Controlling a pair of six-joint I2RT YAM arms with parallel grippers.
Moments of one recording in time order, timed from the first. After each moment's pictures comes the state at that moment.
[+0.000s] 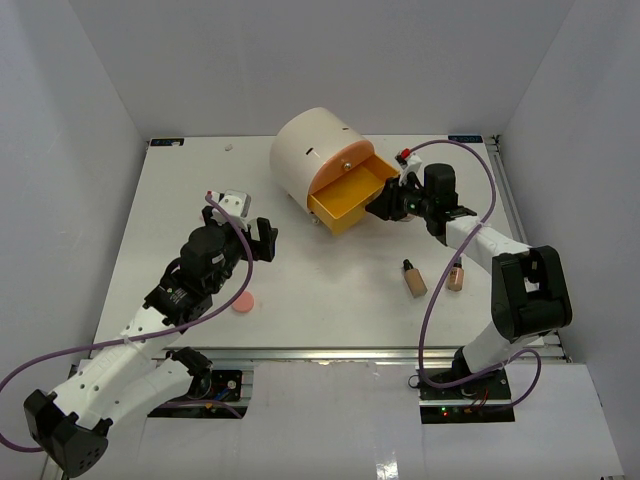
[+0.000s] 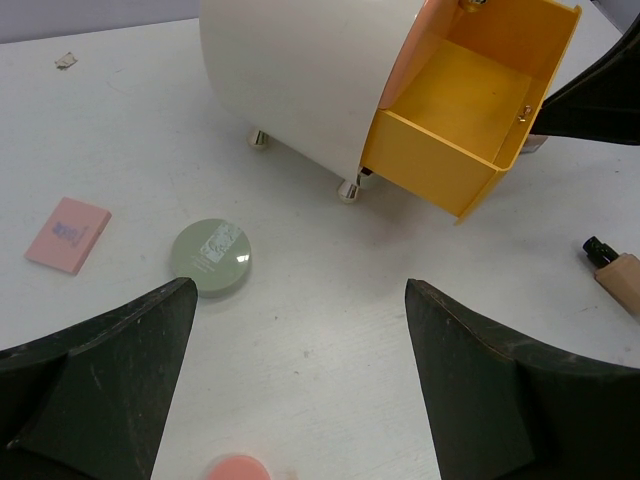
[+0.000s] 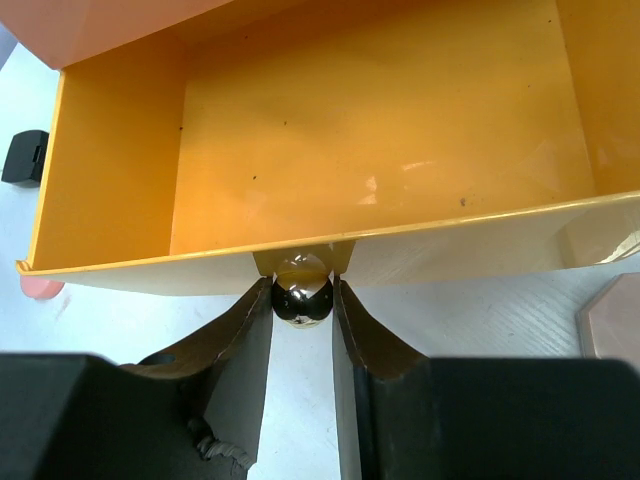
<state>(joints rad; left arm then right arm) -0.63 0.80 0.75 -0.16 -0.28 -0.14 0.27 1.60 0.98 0.18 -0.60 0.17</state>
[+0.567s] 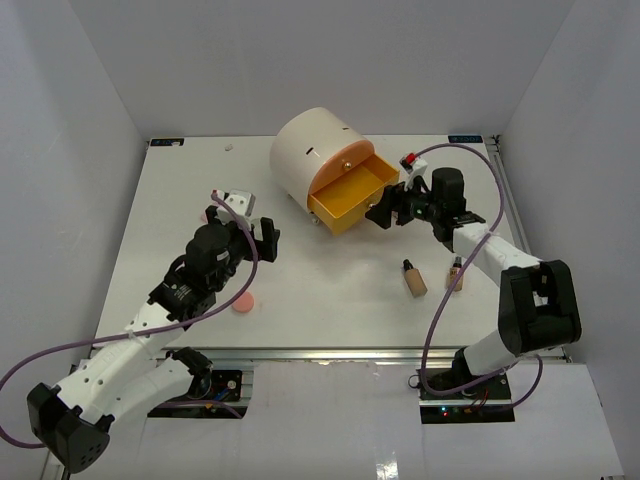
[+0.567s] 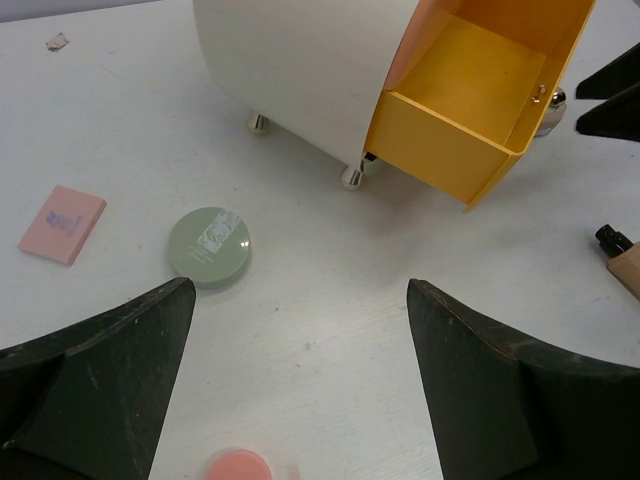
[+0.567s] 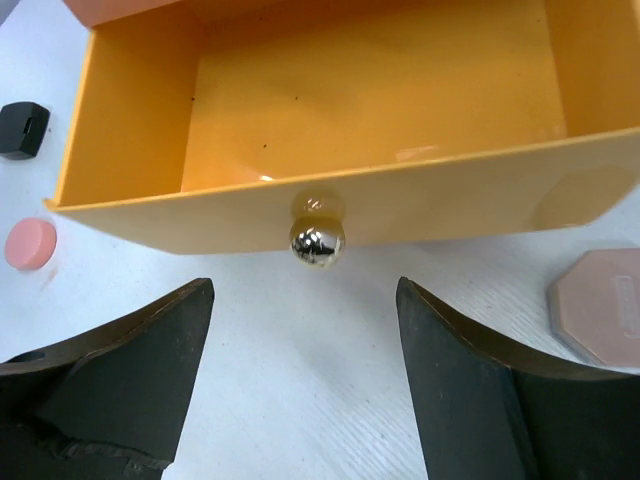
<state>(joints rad) -0.63 0.83 0.75 -0.16 -0.28 -0.14 0.24 1.51 0.92 0.15 -0.62 0.09</state>
